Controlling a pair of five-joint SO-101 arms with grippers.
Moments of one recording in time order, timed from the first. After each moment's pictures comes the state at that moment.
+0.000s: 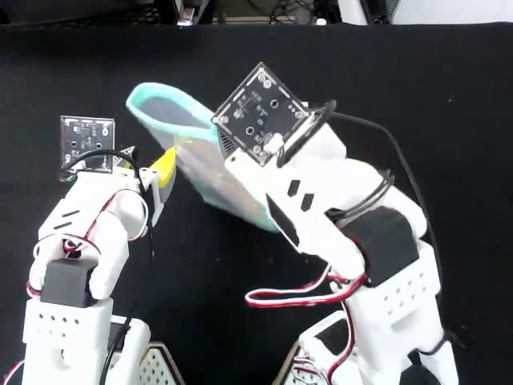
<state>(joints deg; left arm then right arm) 2.3 -67.7 48.7 53.3 2.6 -30.2 -37.9 0.3 68.5 25.6</state>
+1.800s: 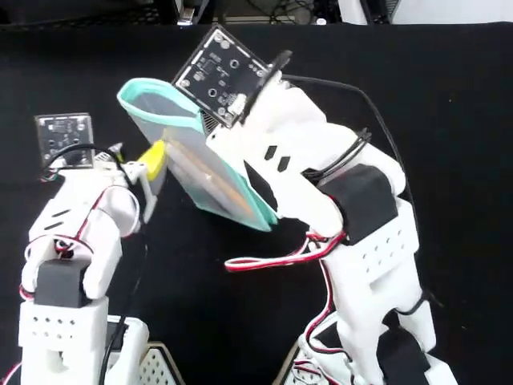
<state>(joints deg) 1.0 -67.4 45.1 56.3 7.2 -31.7 -23.1 -17.4 75.0 28.3</state>
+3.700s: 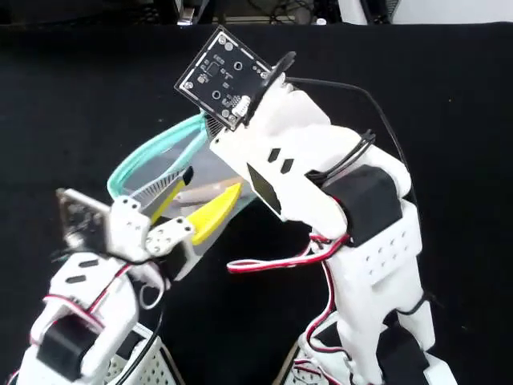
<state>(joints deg) 23.9 -87.4 57.2 48.2 11.3 -31.4 -22.8 -19.7 78.9 28.3</state>
